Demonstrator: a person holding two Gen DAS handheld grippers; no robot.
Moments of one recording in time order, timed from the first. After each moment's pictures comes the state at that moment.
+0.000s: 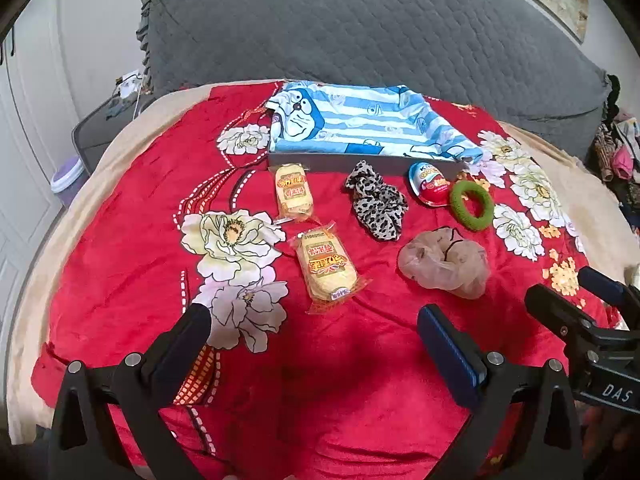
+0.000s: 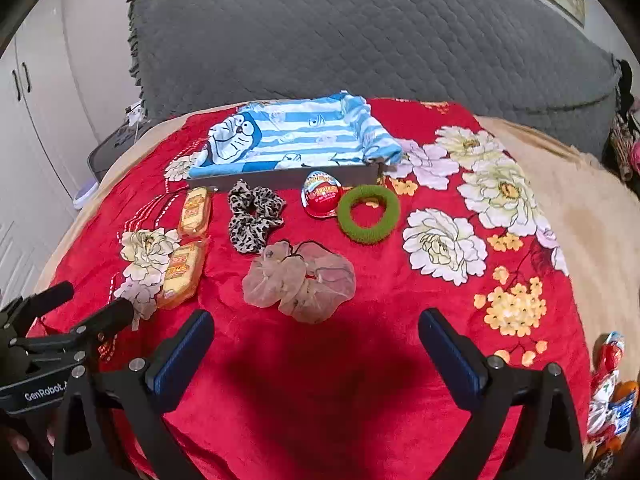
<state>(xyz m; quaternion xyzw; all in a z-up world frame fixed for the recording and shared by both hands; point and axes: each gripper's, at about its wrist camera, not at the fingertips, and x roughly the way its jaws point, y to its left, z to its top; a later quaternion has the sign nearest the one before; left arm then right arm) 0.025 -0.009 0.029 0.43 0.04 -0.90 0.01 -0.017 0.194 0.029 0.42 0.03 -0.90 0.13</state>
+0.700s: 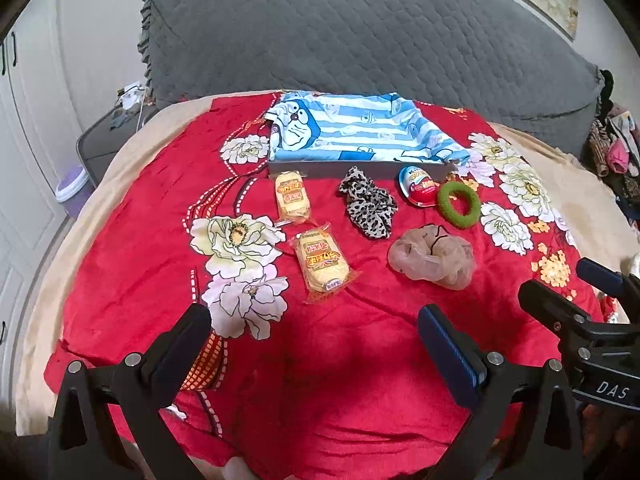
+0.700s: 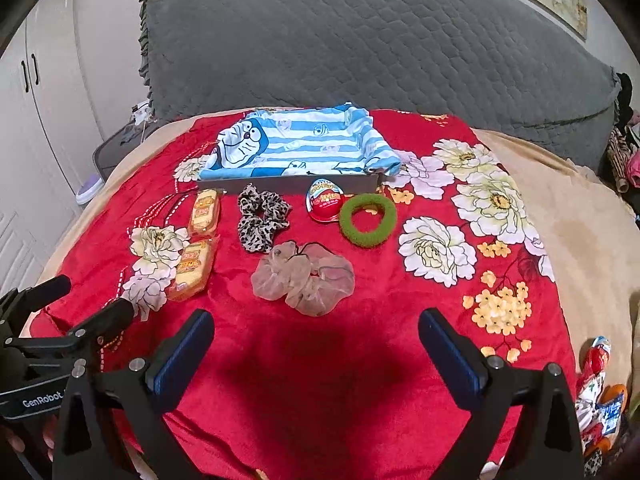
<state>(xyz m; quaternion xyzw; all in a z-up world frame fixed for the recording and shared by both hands) 0.049 -0.002 0.048 0.42 0.02 -0.91 0.01 0.002 0.196 0.045 0.41 0.04 -0.90 0.13</state>
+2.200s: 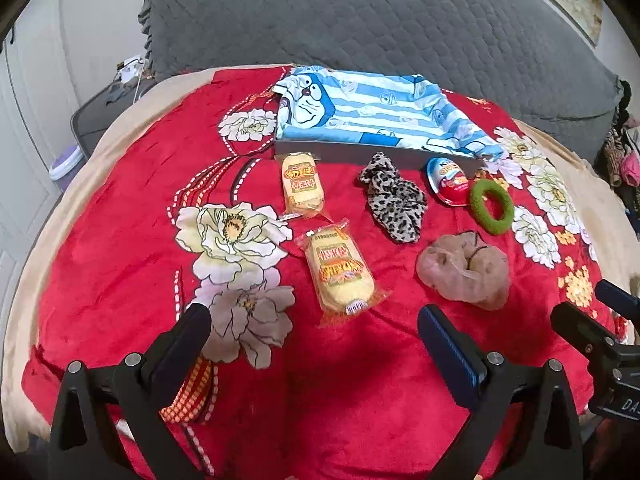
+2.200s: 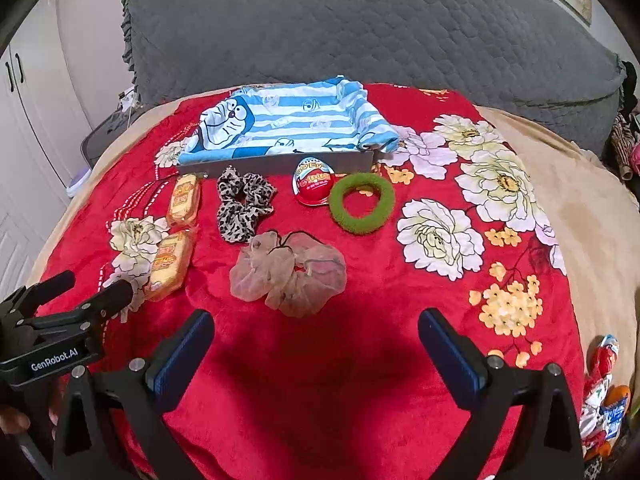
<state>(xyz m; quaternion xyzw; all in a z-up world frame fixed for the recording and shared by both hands) -0.009 -0.018 0.009 0.45 0.05 -0.89 0.02 -0.038 0.196 0.019 0.45 0.04 -0.88 0.12</state>
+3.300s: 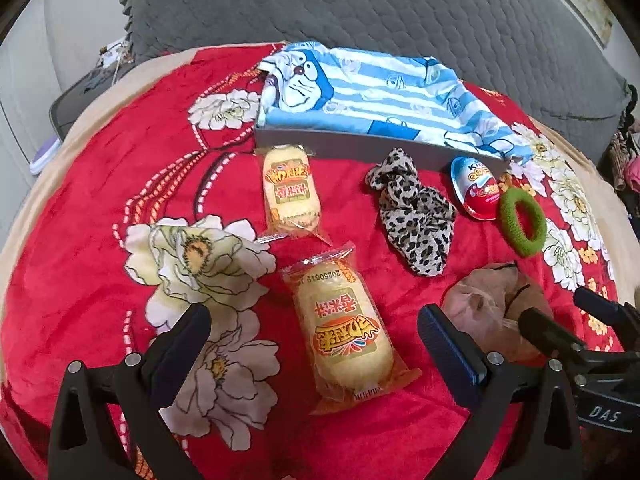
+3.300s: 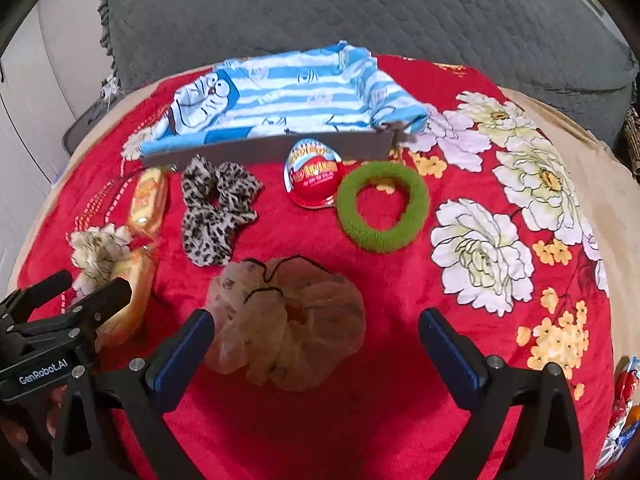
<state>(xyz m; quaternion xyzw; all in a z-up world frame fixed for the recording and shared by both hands) -0.078 -0.022 -0.036 0.47 0.07 -0.88 0.02 -0.106 0.170 -0.039 0.49 0.05 -0.86 0.12</state>
